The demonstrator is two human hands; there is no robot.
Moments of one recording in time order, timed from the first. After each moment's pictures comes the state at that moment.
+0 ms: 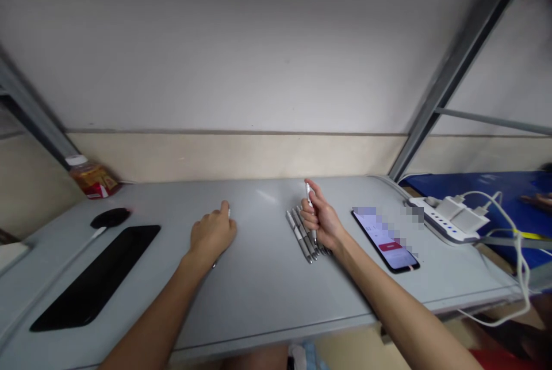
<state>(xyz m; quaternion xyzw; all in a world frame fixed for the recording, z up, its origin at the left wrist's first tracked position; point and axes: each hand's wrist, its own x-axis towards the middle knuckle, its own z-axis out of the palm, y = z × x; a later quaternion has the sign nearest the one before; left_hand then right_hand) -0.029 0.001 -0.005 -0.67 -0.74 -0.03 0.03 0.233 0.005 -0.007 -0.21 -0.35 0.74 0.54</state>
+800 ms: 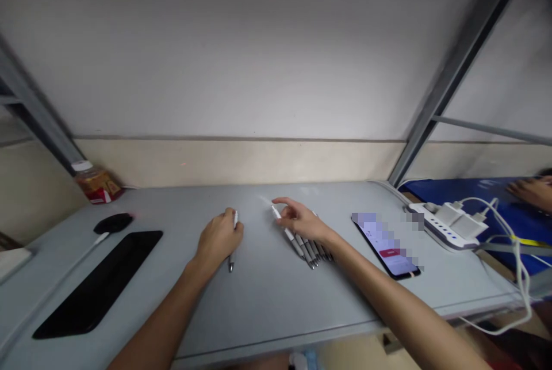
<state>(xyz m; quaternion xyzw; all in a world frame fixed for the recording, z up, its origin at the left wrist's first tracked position) -0.027 0.003 -0.008 -0.70 -0.71 -0.10 0.03 0.207 0.021 -0.004 -0.36 -0.70 0.49 0.38</state>
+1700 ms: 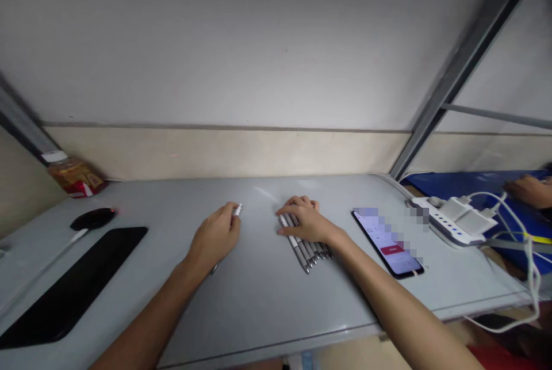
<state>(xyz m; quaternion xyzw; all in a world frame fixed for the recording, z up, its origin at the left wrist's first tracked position) -0.016 0.000 -0.008 -0.74 -0.65 -0.18 -0.03 0.234 0.024 -0.013 -0.45 -0.86 0.16 0.19</state>
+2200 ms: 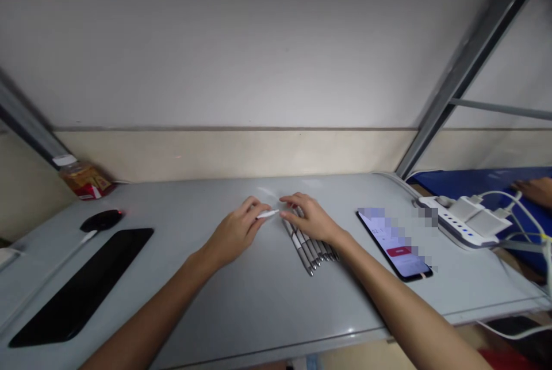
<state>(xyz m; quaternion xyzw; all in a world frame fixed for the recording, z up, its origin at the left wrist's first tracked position) 0.002 0.003 0.001 -0.86 -0.44 -0.23 -0.07 0.229 0.022 -0.007 -0.41 -0.81 0.24 0.34</state>
